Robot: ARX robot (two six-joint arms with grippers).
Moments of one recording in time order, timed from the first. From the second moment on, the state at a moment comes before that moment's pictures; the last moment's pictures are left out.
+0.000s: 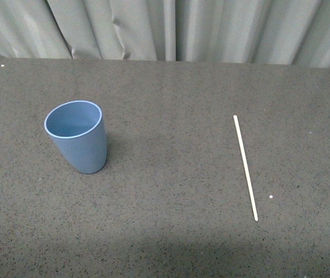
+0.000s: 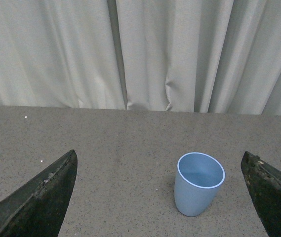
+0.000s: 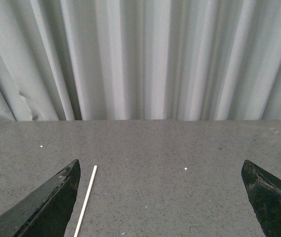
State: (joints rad) left arm 0.00 0.00 0.02 0.00 0.00 0.00; right arm 0.00 0.00 0.00 -0.01 0.00 0.00
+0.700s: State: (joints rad) left arm 0.00 0.00 0.02 0.00 0.00 0.00; right arm 0.18 1.25 0.35 0.41 0.03 -0.01
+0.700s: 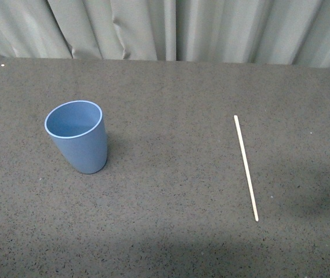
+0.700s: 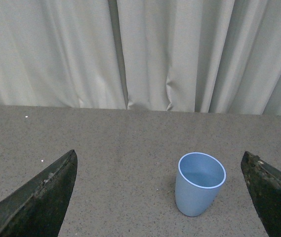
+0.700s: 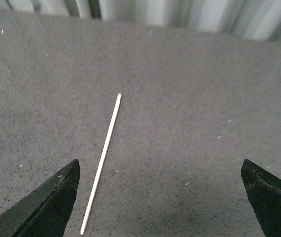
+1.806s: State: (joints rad) left arm 0.00 0.00 0.02 0.00 0.00 0.00; right arm 0.25 2.25 1.27 -0.21 -0.03 0.10
